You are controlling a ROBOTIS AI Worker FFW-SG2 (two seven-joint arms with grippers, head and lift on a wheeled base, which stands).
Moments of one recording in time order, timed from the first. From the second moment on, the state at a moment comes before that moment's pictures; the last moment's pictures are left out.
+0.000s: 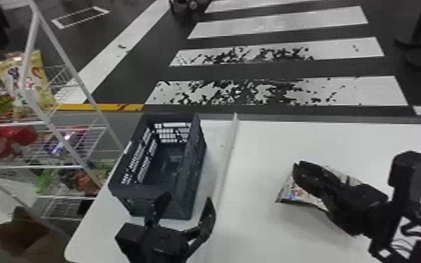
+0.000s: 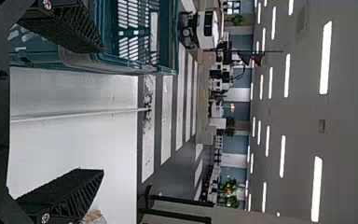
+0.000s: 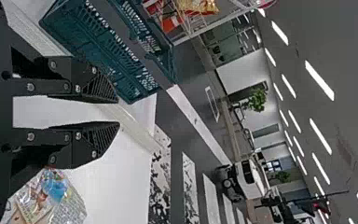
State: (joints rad) left arm 0.64 0.44 -0.14 -1.92 0.32 -0.22 0.20; right arm 0.23 0.00 0.15 -1.95 -0.16 0.52 0.52
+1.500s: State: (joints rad) left arm 0.63 0.44 -0.14 -1.93 0.31 -0.21 0.20; right arm -0.13 0.00 0.21 -1.31 0.11 0.39 0.35
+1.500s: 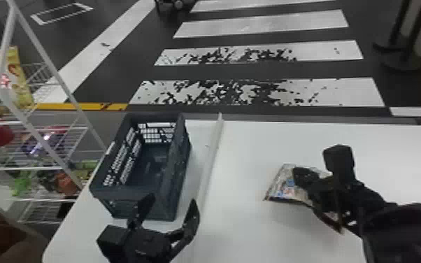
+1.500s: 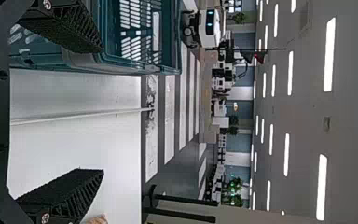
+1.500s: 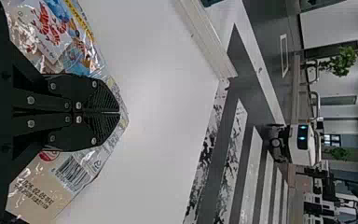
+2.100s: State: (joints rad) left arm 0.63 0.44 -0.15 -1.92 0.31 -0.21 0.20; right arm -0.04 0.00 0.13 -1.40 0.16 0.48 0.26
